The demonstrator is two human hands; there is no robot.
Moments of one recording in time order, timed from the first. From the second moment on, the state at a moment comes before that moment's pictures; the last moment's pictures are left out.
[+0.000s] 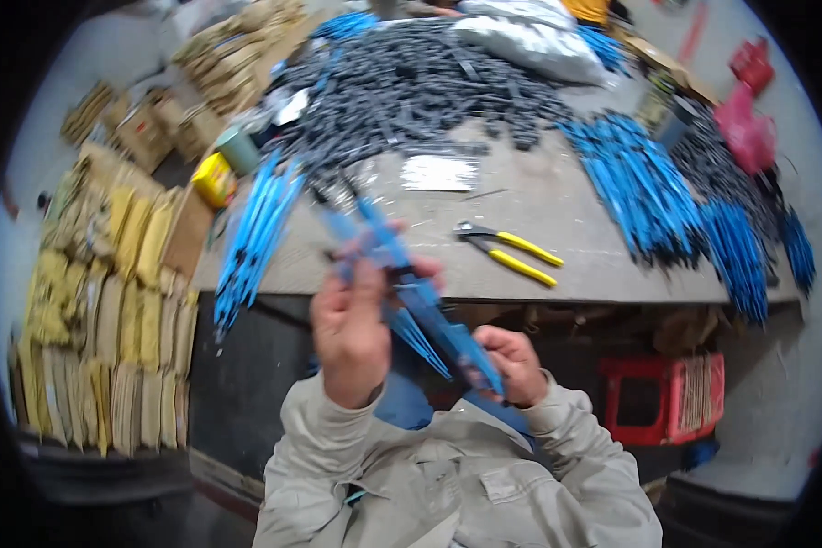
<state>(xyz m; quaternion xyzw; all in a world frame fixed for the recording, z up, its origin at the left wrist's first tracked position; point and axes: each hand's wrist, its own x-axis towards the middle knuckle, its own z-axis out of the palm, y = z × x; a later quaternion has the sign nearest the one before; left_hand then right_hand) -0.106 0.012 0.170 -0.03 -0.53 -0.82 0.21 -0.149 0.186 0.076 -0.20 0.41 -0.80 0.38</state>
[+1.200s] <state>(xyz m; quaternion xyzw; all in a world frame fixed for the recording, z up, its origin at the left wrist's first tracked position) -0.085 -0.042 0.146 -0.15 -0.31 -0.91 0.21 -0.482 0.327 0.084 0.06 0.98 -0.03 -0.19</state>
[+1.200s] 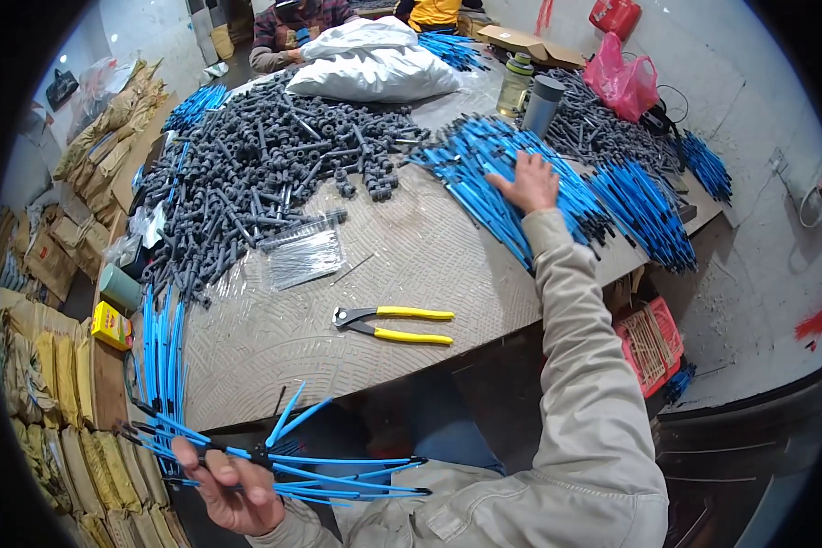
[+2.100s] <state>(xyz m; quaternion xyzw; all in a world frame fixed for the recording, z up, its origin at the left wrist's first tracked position) -0.063 0.025 0.157 -0.01 -0.51 -0.86 0.10 -0.269 0.268 0.206 -0.28 0.78 -0.50 -0.25</state>
